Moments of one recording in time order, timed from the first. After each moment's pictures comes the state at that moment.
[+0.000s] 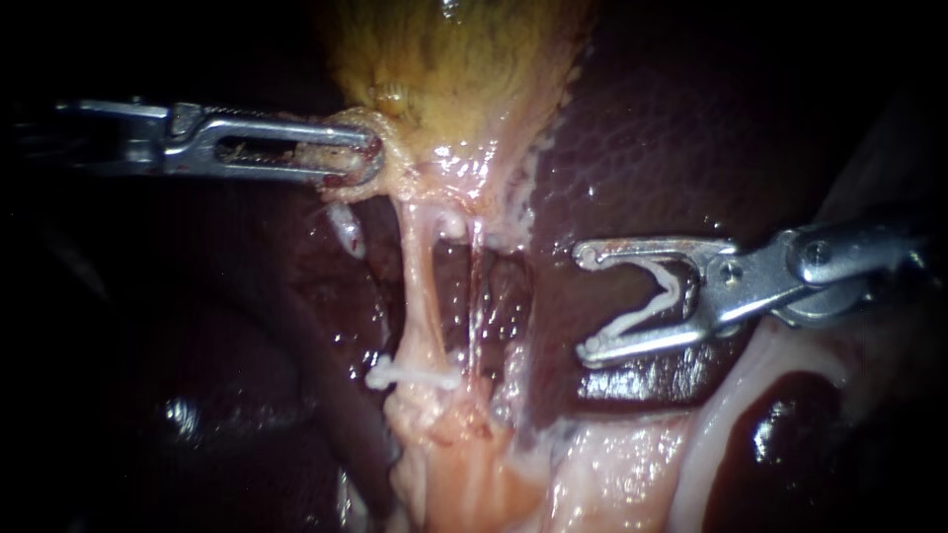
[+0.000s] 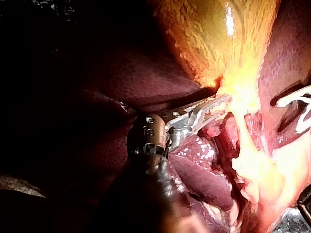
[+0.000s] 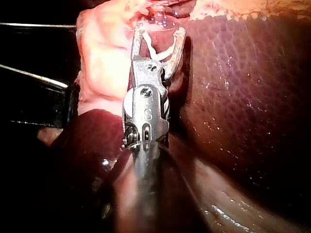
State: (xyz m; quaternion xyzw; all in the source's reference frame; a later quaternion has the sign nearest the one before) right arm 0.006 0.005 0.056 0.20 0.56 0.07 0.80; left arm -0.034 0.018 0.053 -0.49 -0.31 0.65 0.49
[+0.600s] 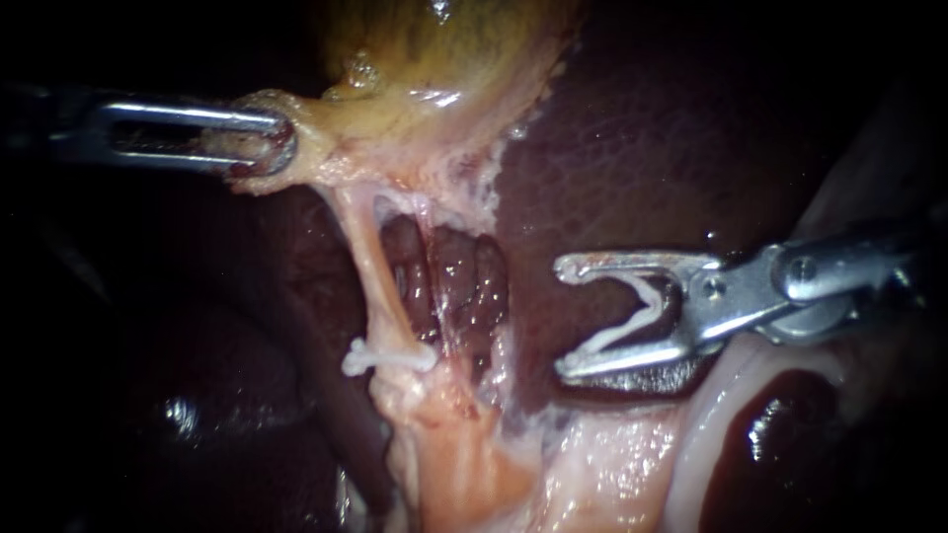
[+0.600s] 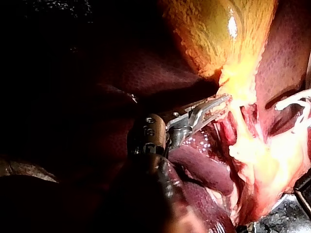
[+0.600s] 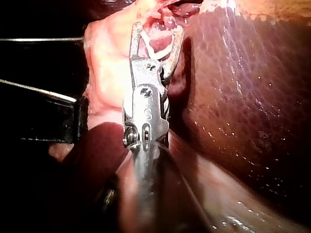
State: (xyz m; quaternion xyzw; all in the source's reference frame) right arm 0.010 0.002 0.054 0.24 0.56 0.09 0.79; left arm -0.029 0.018 0.046 -0.49 -0.31 0.65 0.49
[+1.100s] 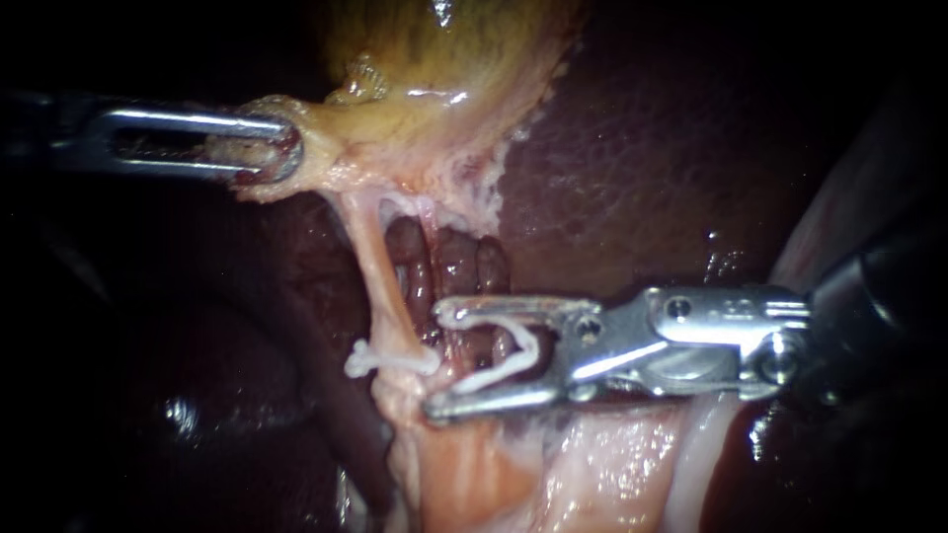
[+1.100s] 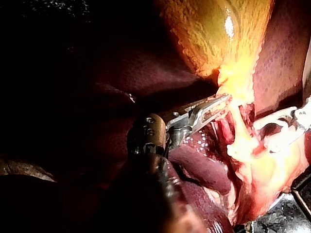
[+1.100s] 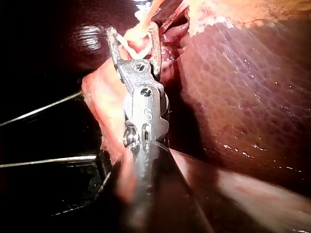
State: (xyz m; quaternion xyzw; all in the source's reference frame) right arm 0.018 0.001 0.055 0.29 0.55 0.16 0.76; left arm -0.029 0.018 0.045 -0.49 -0.31 0.65 0.49
